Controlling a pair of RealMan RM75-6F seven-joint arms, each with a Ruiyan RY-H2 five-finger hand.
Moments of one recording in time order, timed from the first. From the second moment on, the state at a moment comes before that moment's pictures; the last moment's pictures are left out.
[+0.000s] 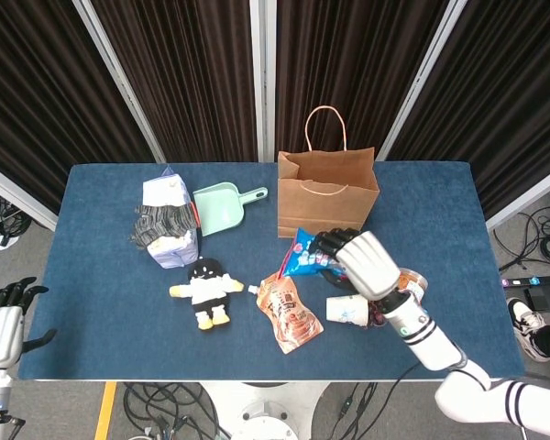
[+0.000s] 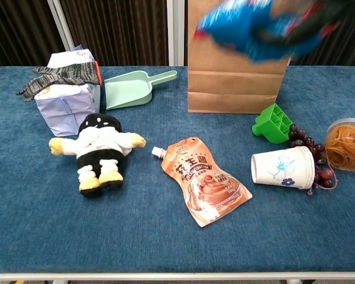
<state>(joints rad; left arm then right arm) -0.04 -1.28 -0.06 -1.46 1.42 1.50 0.06 0.63 -1.30 0.22 -1.70 -1.62 1.26 -0.06</state>
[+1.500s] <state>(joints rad) -0.03 -1.29 -0.06 -1.45 1.38 1.46 0.06 1.06 -1.18 0.36 -1.45 -0.72 0.70 -0.29</state>
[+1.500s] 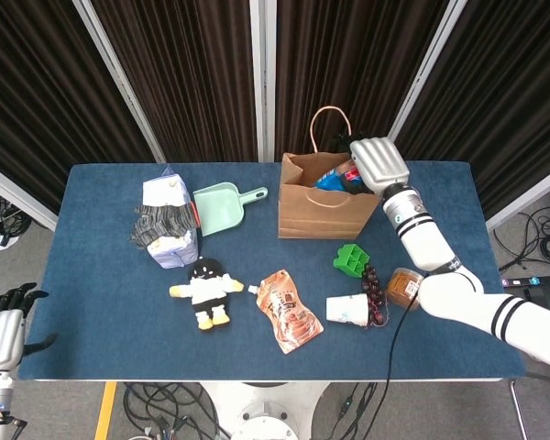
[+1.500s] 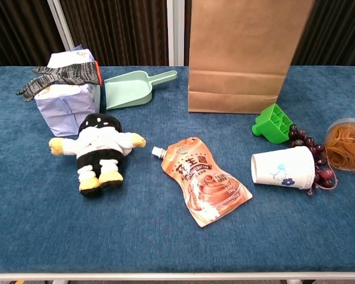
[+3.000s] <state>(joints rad) -0.04 -1.27 -0.06 -1.50 1.41 1.49 0.10 0.50 -0.98 0.05 -1.66 -1.55 1.17 0.08</state>
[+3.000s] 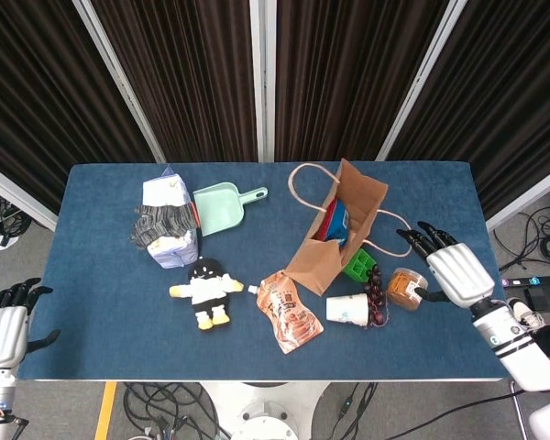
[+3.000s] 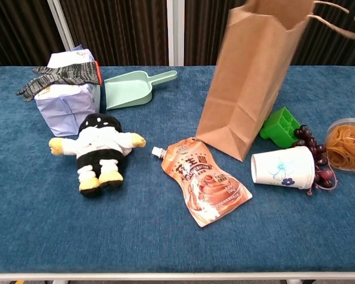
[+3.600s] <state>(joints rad) -0.05 -1.27 -0.06 -1.50 1.42 1.48 0.10 0.38 -0.92 0.06 -1.63 -1.62 1.39 0.24</state>
